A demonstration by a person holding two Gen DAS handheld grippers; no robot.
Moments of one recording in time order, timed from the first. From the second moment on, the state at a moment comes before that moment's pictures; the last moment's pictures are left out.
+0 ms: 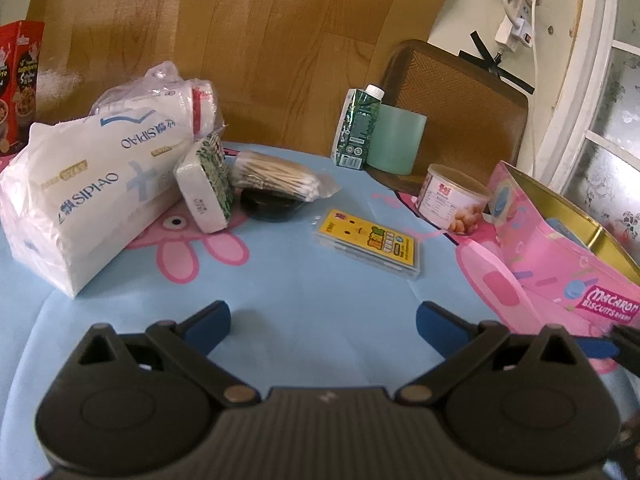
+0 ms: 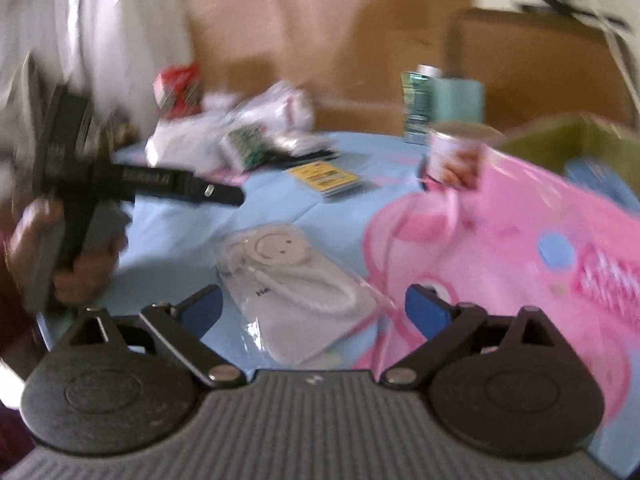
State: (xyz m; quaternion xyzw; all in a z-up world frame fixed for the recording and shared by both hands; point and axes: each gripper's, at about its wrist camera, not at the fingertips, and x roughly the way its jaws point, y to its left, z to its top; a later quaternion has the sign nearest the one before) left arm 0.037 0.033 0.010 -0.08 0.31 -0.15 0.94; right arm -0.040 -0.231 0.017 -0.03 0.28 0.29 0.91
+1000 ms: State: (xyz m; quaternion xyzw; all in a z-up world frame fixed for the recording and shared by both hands) left arm 0.004 -0.043 0.025 -0.18 0.41 -0.34 0.83; right arm -0.097 -0.234 0.011 0.04 0.20 0.16 0.96
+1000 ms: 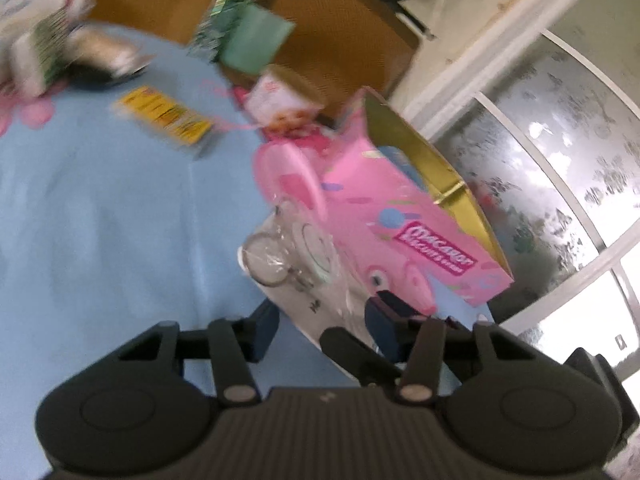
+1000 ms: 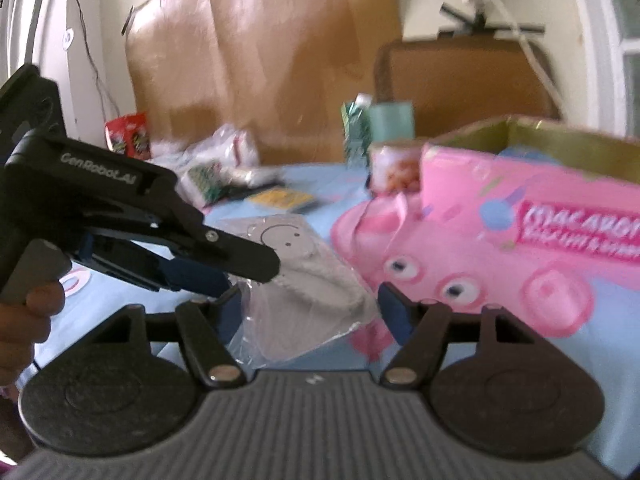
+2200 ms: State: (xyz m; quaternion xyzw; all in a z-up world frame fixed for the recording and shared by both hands) left arm 0.045 -0.034 0.037 -0.07 0.30 -0.22 0.93; right arm -0.044 -0.271 0.038 -0.03 0.09 0.04 0.99
